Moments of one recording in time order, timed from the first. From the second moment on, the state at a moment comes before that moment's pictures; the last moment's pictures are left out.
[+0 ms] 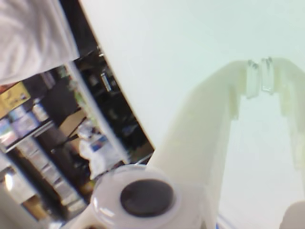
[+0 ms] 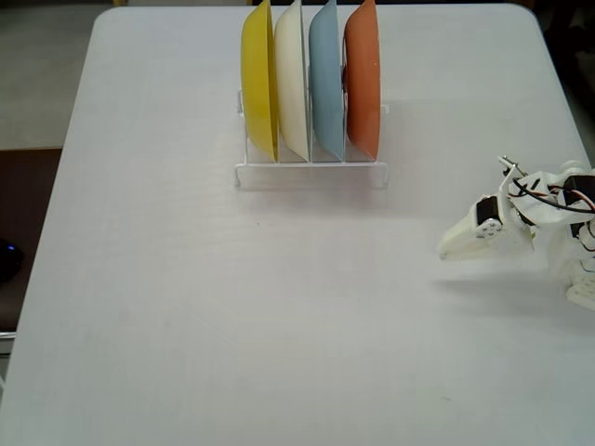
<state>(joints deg) -1.2 188.3 177.0 40.4 4.5</state>
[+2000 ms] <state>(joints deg) 33.5 98.3 66.5 57.2 -47.2</state>
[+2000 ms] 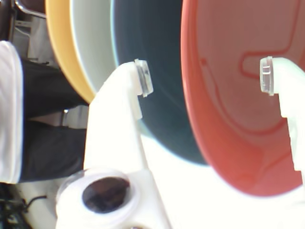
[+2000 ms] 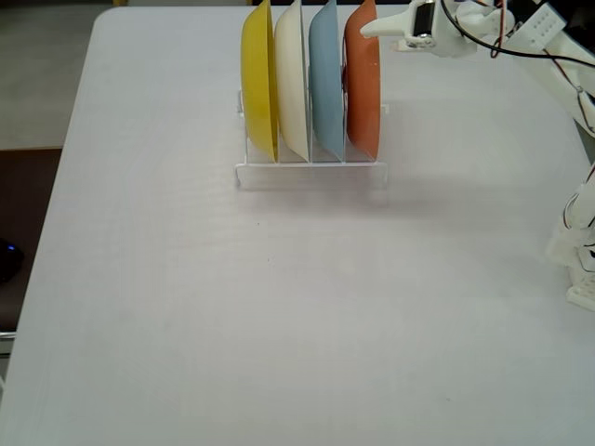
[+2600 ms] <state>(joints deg) 33.1 92.0 57.1 58.4 -48.3</state>
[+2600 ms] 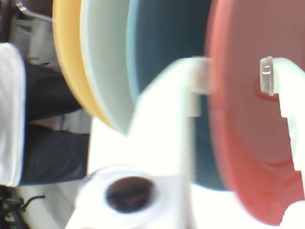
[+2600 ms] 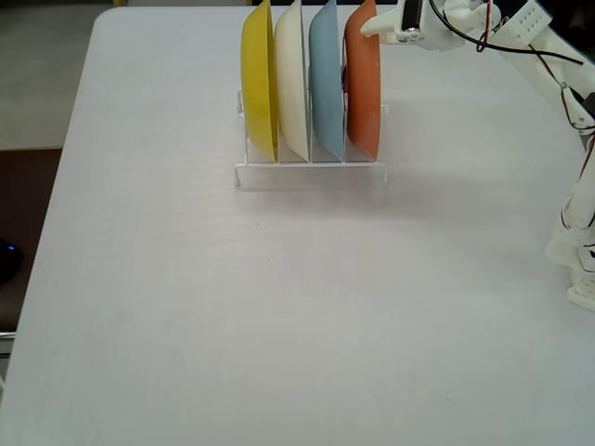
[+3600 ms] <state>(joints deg) 33.6 97.0 39.6 65.7 -37.6</state>
